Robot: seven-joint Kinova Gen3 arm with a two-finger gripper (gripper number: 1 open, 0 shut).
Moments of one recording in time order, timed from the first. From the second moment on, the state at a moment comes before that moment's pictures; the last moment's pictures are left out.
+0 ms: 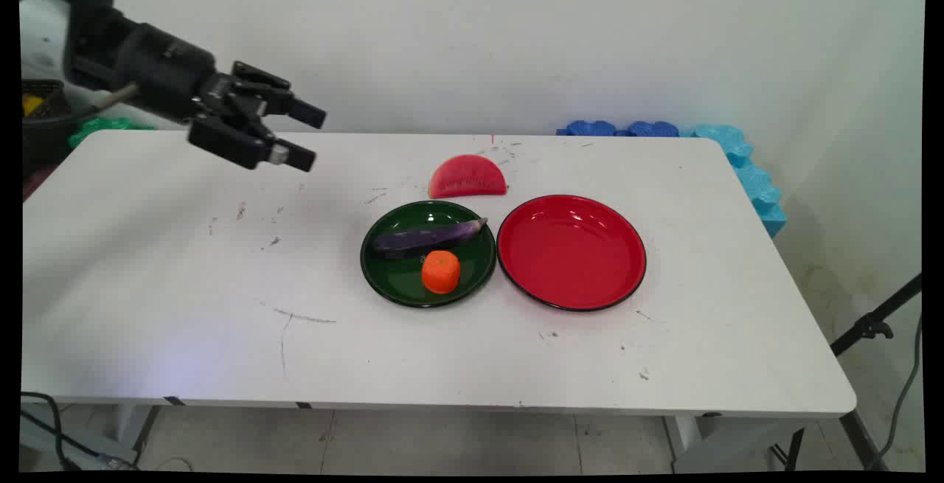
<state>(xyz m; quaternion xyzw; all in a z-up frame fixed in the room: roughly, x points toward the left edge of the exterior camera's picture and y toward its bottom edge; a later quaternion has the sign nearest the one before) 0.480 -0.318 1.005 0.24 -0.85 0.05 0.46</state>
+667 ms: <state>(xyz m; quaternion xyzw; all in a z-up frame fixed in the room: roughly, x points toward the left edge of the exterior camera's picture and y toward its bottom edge) 0.399 -0.399 0.961 0.29 -0.90 0.07 0.32</state>
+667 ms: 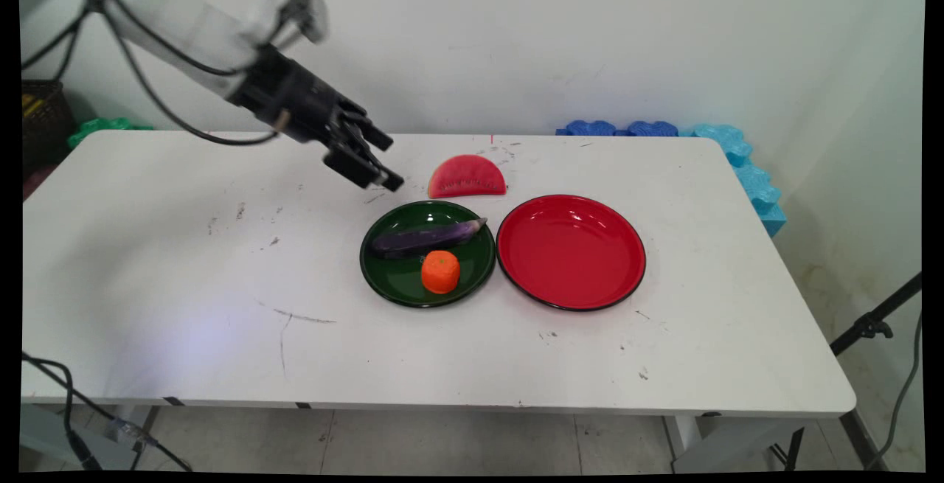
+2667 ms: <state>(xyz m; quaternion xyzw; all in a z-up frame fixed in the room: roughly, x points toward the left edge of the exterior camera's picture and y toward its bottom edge) 0.338 -0.472 0.819 0.23 -0.96 0.05 0.15</state>
